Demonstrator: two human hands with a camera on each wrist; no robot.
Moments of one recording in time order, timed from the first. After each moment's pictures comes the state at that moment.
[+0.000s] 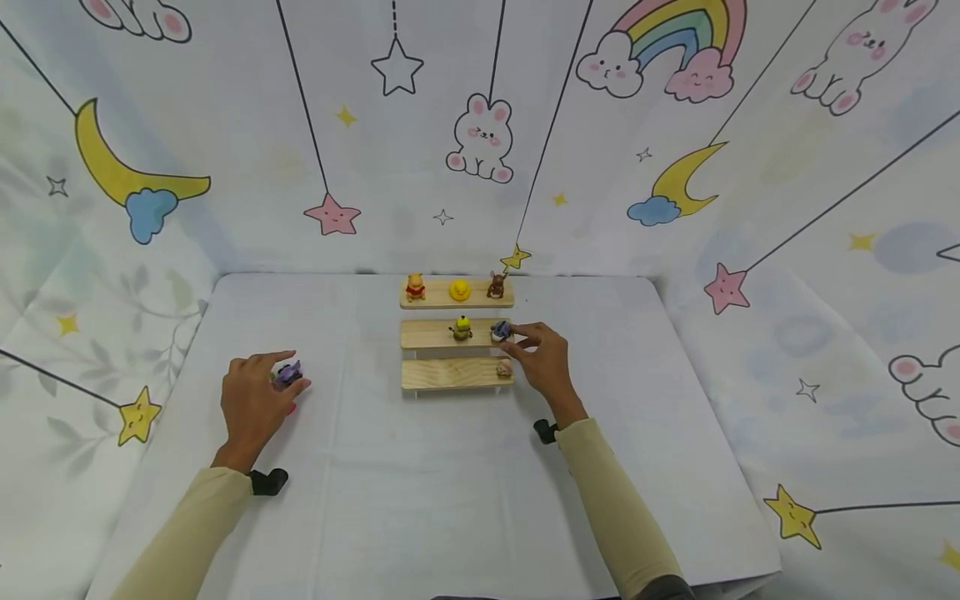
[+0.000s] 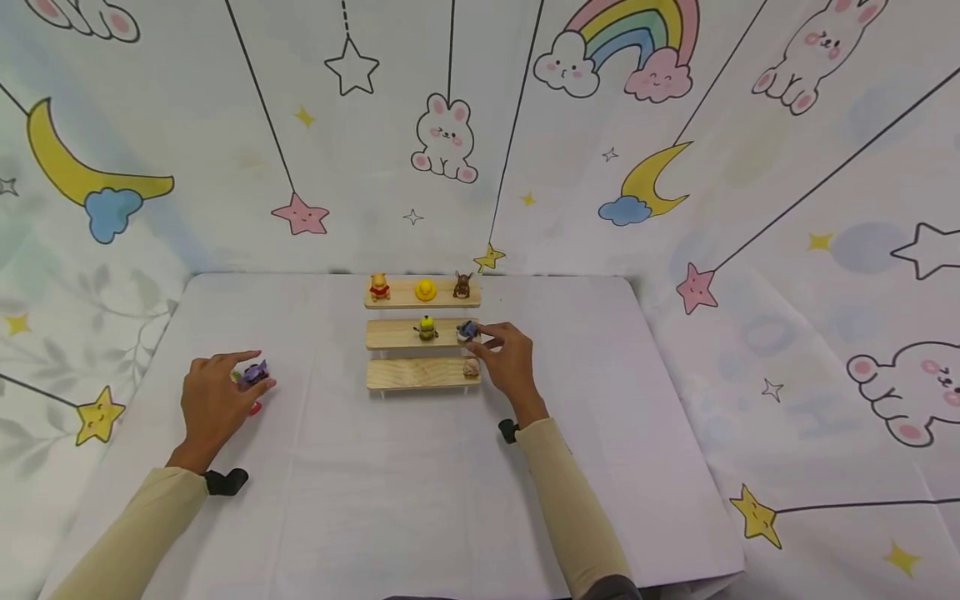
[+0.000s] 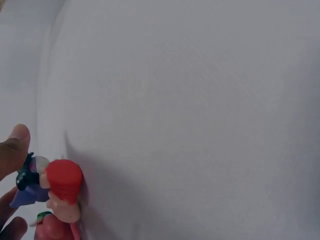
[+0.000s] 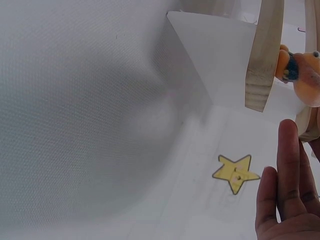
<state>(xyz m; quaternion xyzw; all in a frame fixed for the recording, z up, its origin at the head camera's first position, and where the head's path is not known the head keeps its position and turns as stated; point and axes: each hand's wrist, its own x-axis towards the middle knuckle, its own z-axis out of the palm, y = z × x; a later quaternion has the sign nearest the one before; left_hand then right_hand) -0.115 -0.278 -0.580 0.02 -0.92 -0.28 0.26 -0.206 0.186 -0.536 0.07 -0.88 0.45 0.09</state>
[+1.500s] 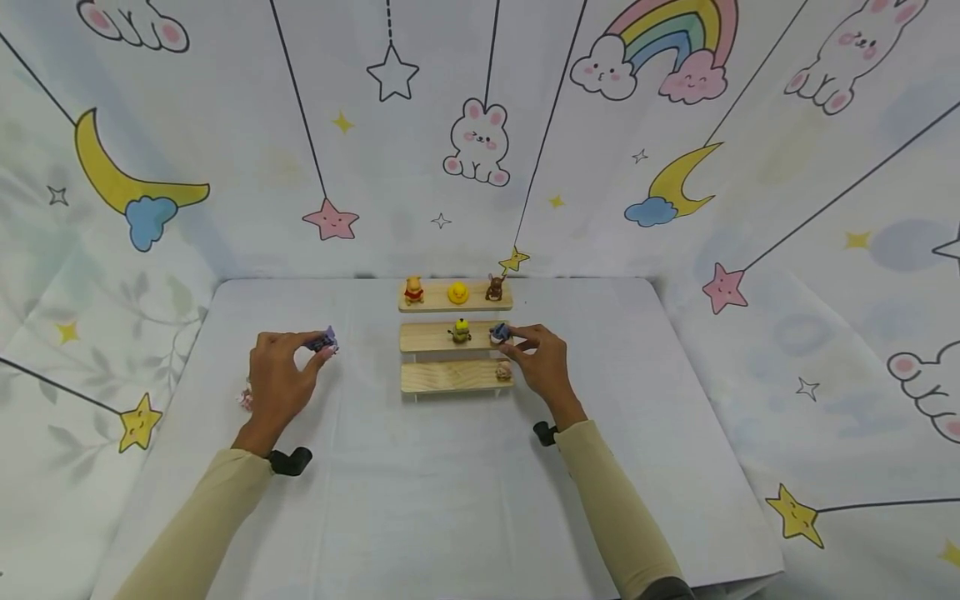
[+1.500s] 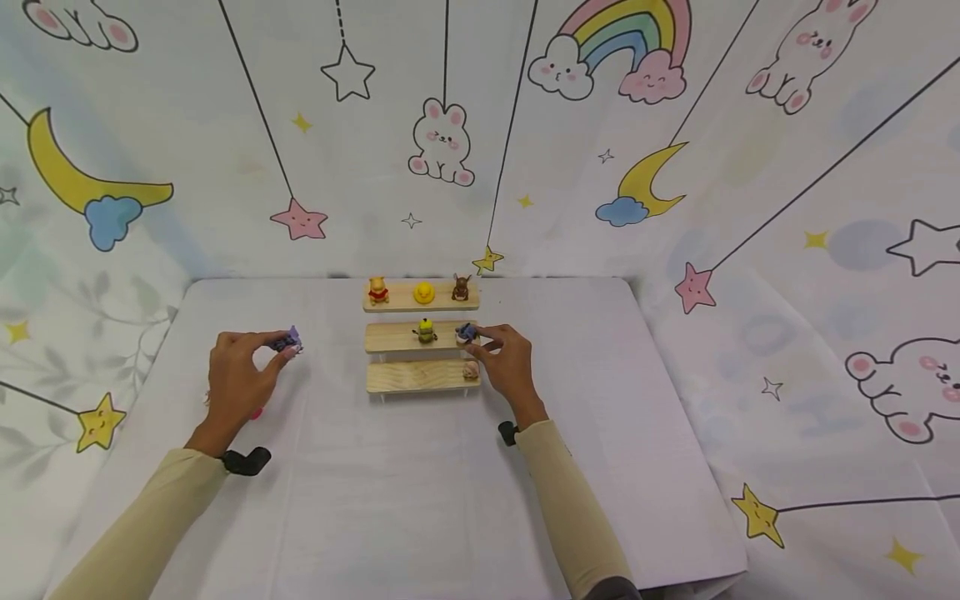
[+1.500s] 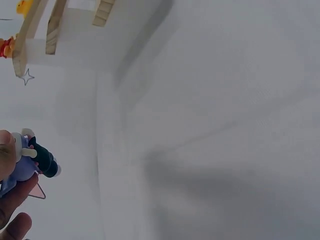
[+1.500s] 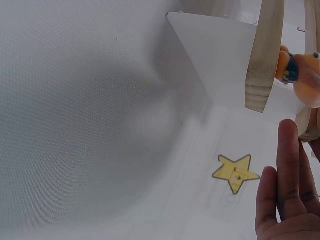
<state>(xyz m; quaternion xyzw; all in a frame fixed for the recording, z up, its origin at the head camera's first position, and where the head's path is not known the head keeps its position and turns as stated) -0.139 -0.233 -0.528 0.01 -0.91 -0.33 0.24 -0.205 0.187 -0.537 0.08 -0.89 0.45 0.09</state>
